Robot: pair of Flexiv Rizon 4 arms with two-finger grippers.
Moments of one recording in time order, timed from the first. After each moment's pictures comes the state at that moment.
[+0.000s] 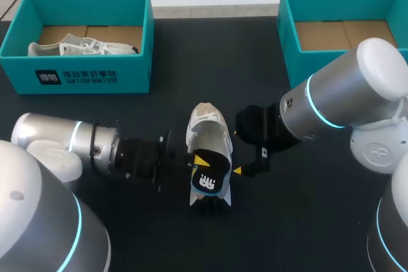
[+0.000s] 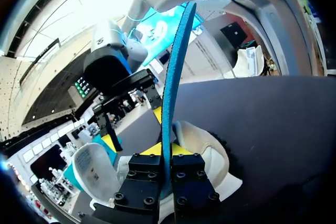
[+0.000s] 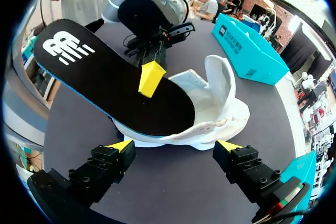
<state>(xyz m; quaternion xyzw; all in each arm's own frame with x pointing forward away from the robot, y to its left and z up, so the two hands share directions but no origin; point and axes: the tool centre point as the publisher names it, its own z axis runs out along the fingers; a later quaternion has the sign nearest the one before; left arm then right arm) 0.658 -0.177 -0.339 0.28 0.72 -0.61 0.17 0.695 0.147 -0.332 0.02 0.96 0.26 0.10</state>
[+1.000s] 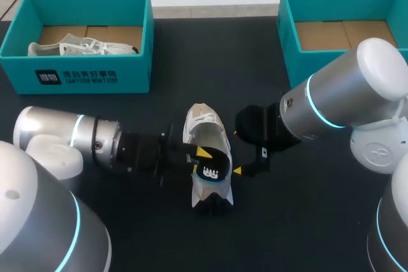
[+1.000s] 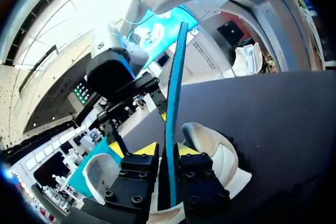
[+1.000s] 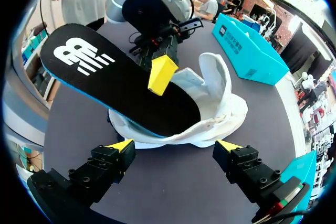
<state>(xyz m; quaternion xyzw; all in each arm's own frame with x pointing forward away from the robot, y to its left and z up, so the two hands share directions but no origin) 0.664 -0.182 -0.324 0.30 0.71 -0.61 0.18 0.695 0.147 -0.333 0.02 0.96 0.26 0.10</state>
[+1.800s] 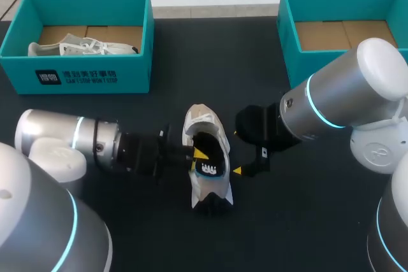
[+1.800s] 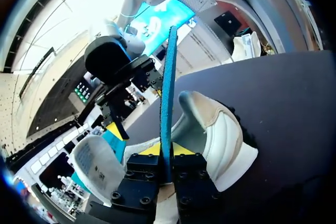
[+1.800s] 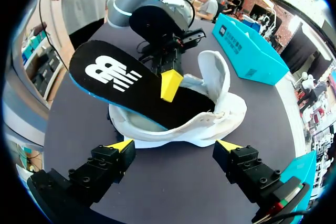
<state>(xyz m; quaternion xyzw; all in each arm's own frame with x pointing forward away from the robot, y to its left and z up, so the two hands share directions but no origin) 0.686 -0.176 -0.351 0.31 0.72 -0.59 0.21 0.695 0.147 -0.332 0.02 0.96 0.26 0.10</state>
